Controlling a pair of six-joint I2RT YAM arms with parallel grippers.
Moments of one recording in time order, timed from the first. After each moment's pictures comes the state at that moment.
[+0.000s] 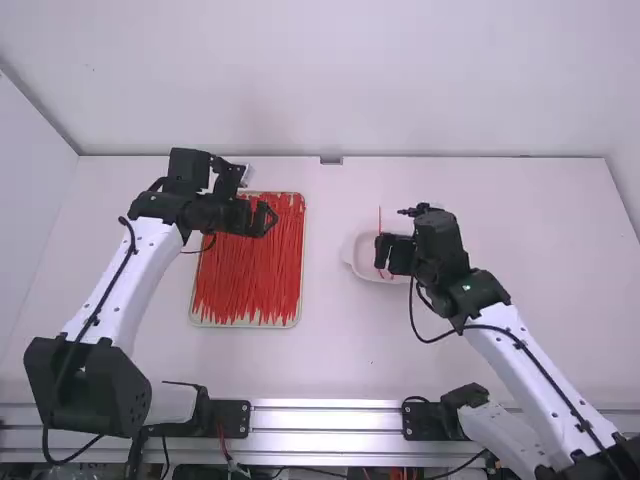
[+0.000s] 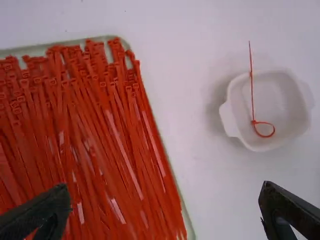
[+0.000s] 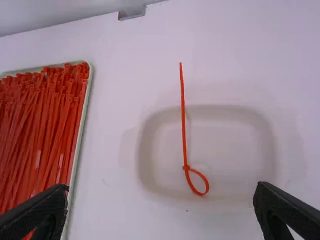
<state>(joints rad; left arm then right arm) -0.05 1.44 1.26 -0.77 0.42 0.04 0.39 1.09 0.82 -0.48 0.05 0.39</state>
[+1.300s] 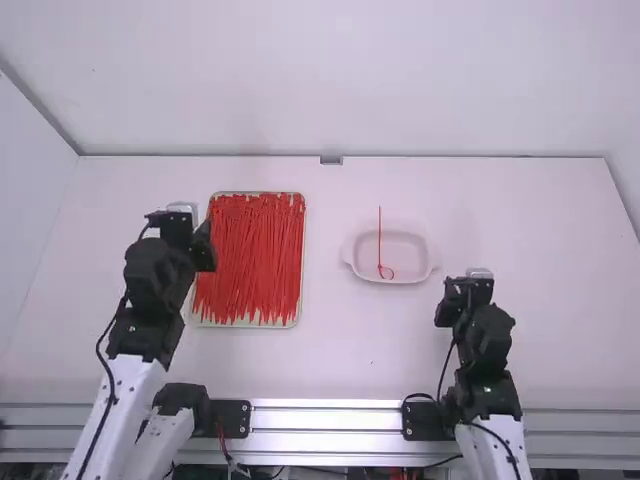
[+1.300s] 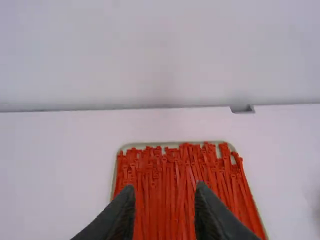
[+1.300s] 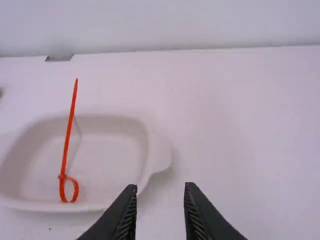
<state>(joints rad) 0.00 0.75 0.57 -0.11 0.01 0.00 0.00 0.36 0.09 -0.11 -0.01 0.00</state>
